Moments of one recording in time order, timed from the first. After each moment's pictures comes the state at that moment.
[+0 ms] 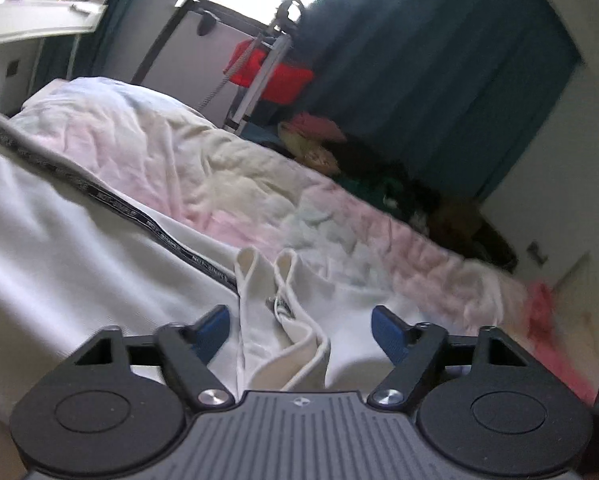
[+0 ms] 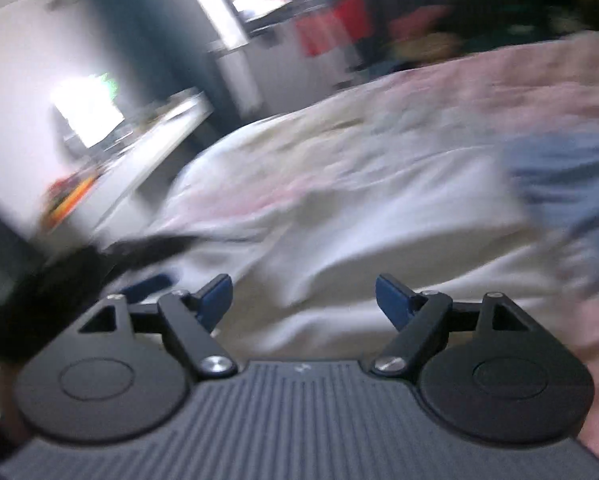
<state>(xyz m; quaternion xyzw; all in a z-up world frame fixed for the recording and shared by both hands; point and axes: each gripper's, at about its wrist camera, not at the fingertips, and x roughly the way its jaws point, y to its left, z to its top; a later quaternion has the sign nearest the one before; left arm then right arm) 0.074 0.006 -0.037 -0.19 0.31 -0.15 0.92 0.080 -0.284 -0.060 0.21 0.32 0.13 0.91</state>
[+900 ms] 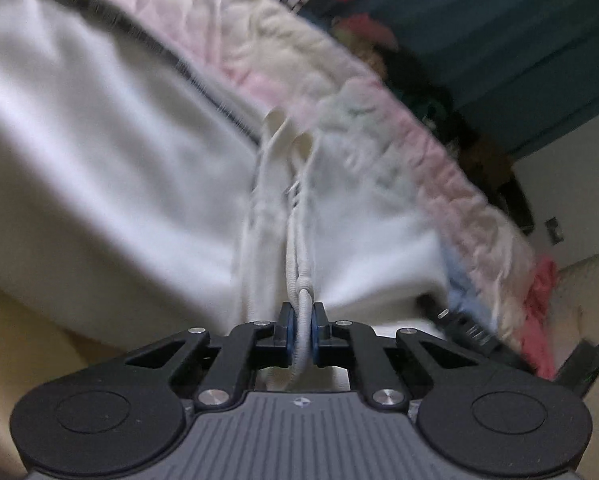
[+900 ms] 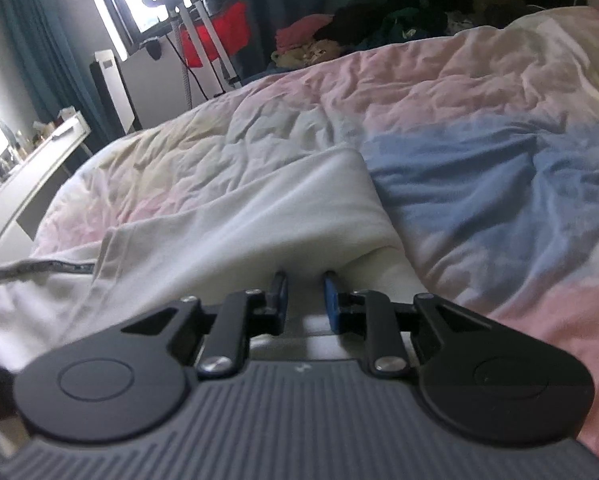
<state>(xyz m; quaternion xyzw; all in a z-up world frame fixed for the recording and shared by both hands) 0.080 0.012 -0.080 -0.29 0.48 -0.14 0.81 0.097 -0.305 -0.102 0.17 0.34 -0.02 0.92</state>
